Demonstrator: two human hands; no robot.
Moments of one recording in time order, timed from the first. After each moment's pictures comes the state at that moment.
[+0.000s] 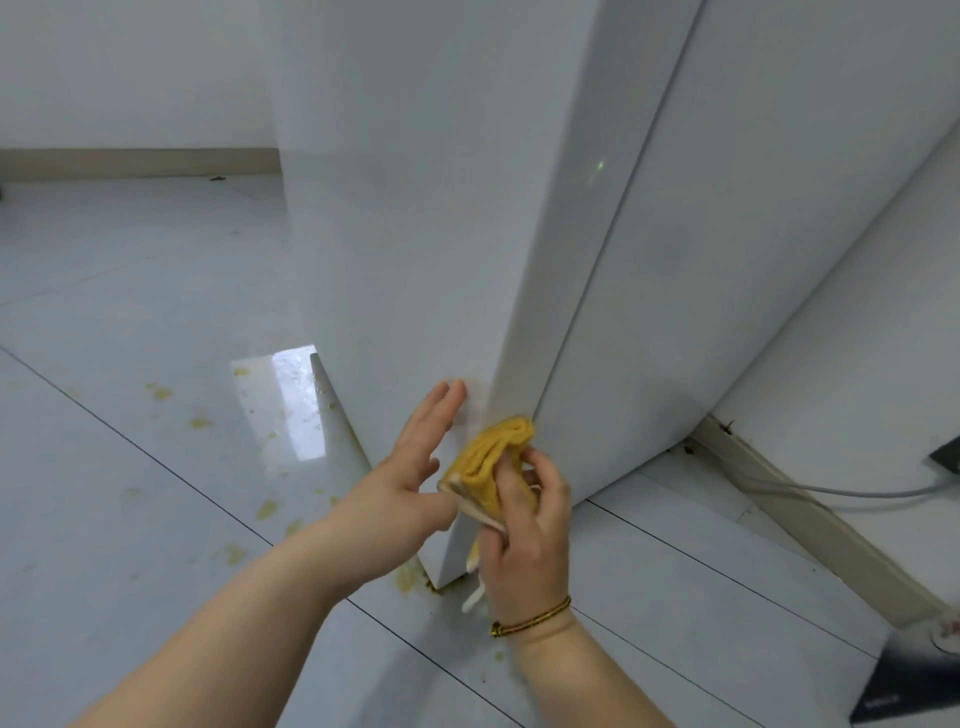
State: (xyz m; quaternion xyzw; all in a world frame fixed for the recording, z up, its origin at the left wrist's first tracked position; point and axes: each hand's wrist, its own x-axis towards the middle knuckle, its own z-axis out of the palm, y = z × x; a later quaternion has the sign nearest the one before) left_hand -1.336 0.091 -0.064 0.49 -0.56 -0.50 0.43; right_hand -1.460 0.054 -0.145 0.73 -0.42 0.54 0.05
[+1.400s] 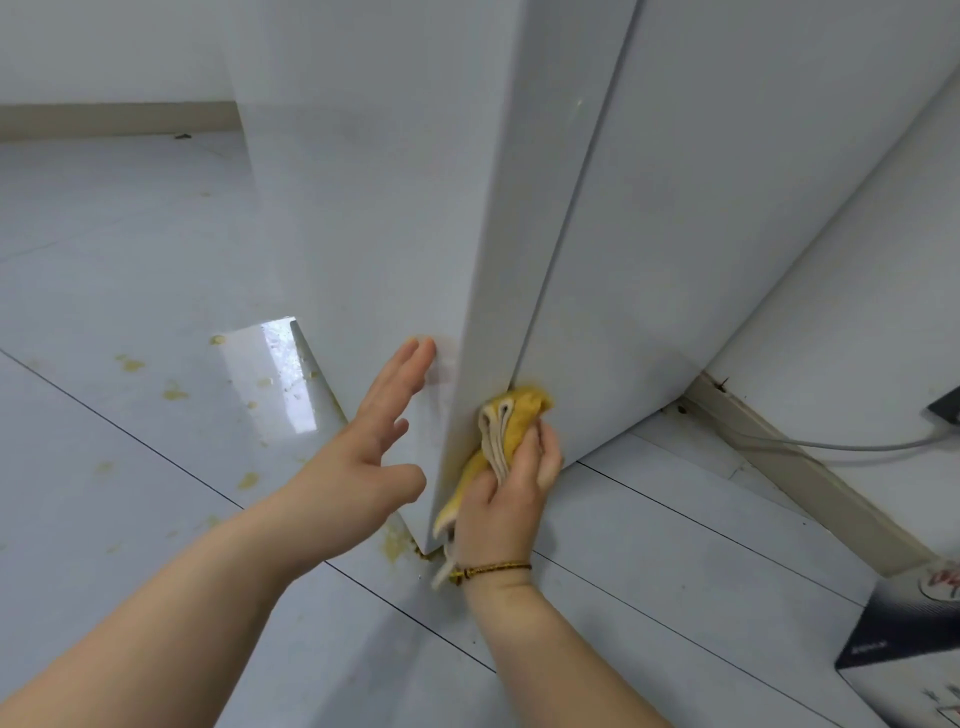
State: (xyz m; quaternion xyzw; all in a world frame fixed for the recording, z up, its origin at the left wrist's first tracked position) left_hand -1.335 0.091 -0.073 0.50 -0.57 -0.48 0.43; right_hand -1.441 0.059 -0.145 0.52 -0.60 0.55 -0.25
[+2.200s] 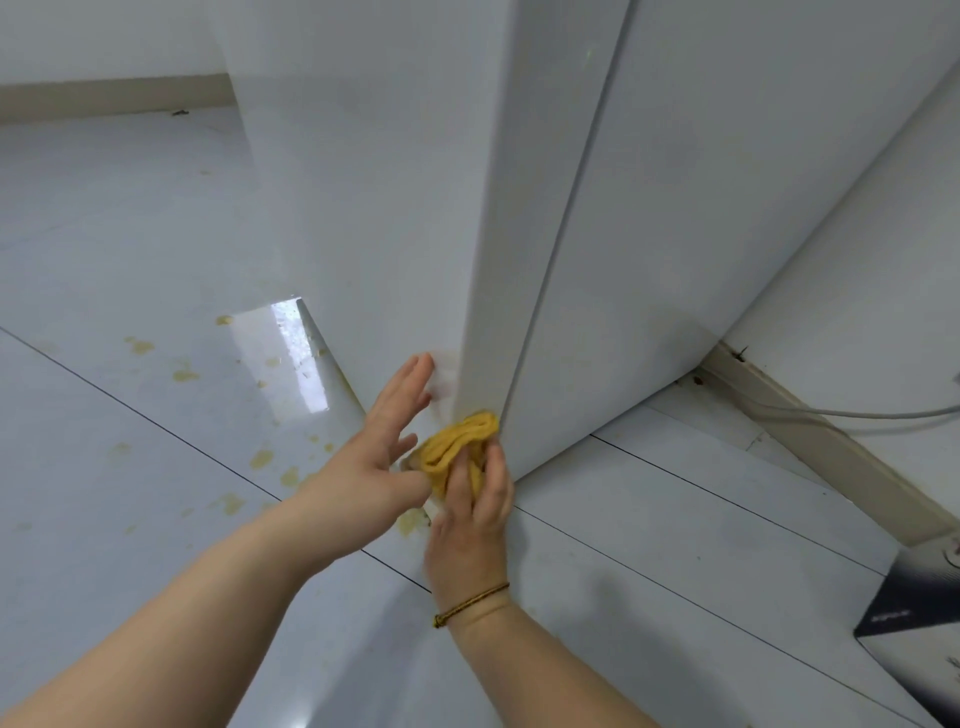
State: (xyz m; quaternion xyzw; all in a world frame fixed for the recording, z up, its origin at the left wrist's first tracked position) left_hand -1.336 0.092 -0.099 0.53 -0.54 -0.52 0.40; right_hand -1.436 0.083 -0.207 0.72 -0.53 0.45 -0.02
